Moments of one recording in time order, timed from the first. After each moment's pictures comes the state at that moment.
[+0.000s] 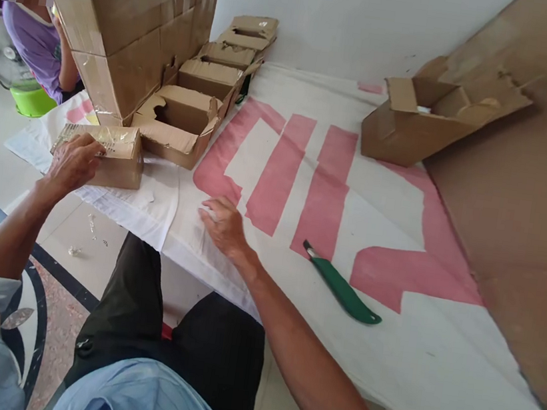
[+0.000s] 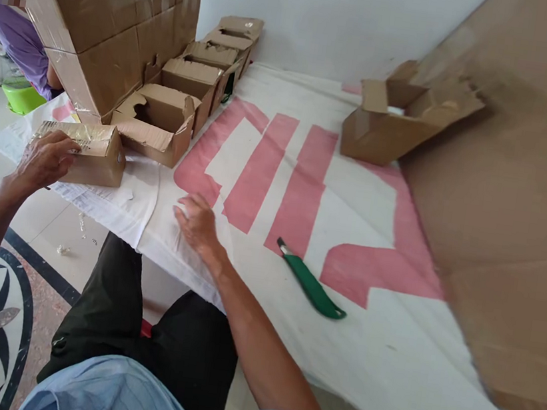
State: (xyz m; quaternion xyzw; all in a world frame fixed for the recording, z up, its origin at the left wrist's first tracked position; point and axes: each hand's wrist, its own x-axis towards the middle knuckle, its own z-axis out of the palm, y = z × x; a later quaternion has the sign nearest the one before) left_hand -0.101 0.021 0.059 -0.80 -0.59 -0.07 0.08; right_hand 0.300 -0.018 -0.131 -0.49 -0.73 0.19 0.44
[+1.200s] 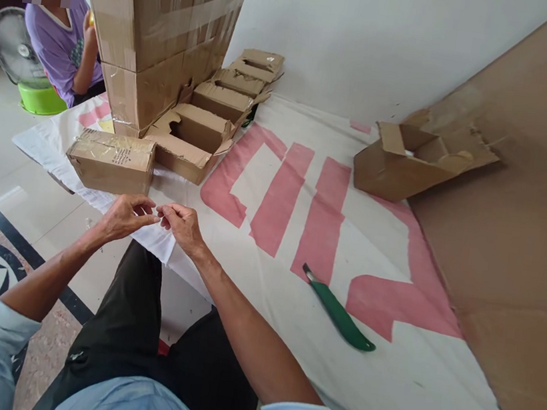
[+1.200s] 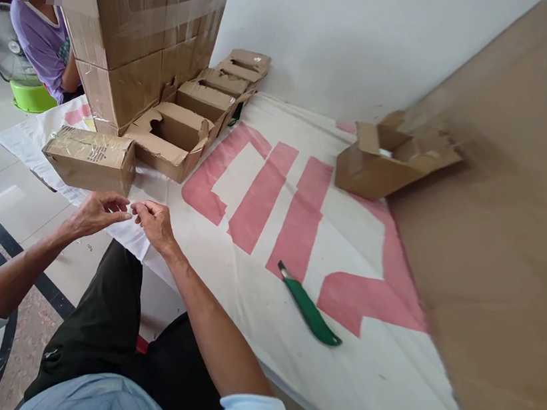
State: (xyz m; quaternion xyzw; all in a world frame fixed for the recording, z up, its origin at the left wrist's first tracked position) left_hand -0.029 -0.040 -0.026 -0.72 -0.55 -0.32 -0.28; right_hand 0.174 -0.016 -0.090 -0.40 -0.56 0.55 0.48
